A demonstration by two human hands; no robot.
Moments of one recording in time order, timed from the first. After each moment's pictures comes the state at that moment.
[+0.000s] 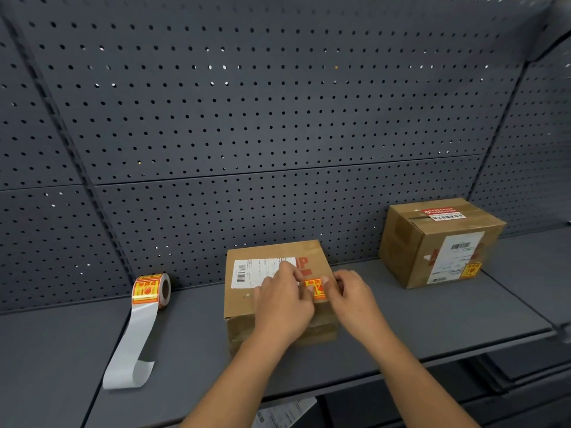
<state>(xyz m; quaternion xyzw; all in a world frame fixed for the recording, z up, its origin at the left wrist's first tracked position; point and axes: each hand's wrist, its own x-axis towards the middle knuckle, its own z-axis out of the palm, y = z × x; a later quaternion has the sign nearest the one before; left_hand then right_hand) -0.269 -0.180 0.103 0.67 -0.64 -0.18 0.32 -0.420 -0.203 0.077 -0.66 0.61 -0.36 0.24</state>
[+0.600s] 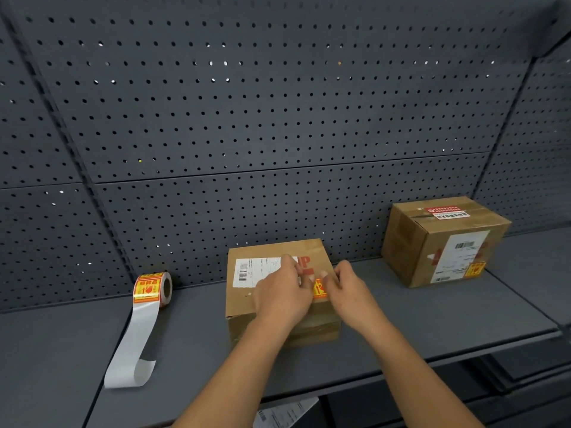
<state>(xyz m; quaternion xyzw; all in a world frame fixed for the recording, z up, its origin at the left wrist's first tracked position) -0.268 -0.204 0.105 0.71 -0.64 -0.17 0.24 -0.412 -0.211 0.086 -0.65 0.62 -0.33 0.30</state>
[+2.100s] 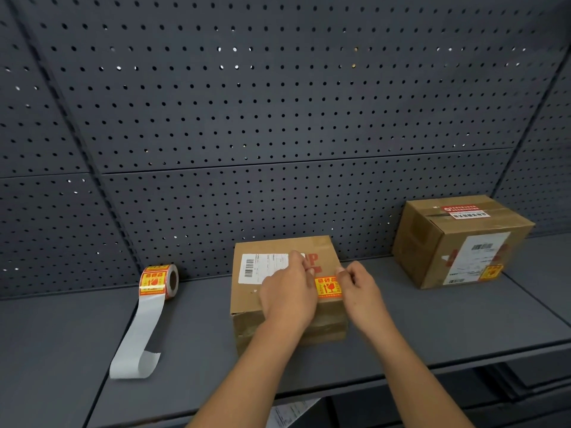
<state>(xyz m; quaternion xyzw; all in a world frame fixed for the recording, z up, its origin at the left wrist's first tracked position) -0.275 -0.200 0.103 0.72 -0.63 -0.09 0.26 -0.411 -0.217 0.073 -0.59 0.60 -0.43 0.34</state>
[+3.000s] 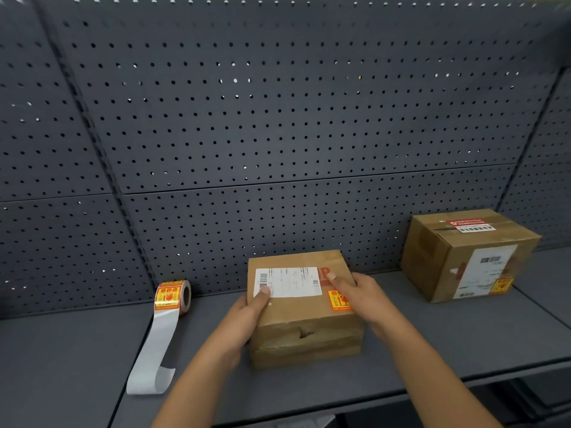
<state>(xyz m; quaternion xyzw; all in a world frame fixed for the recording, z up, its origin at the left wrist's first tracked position) -0.167 -0.181 0.084 0.62 -0.37 -0.54 0.43 -0.408 -0.241 0.085 -0.55 0.57 -0.39 0.47</state>
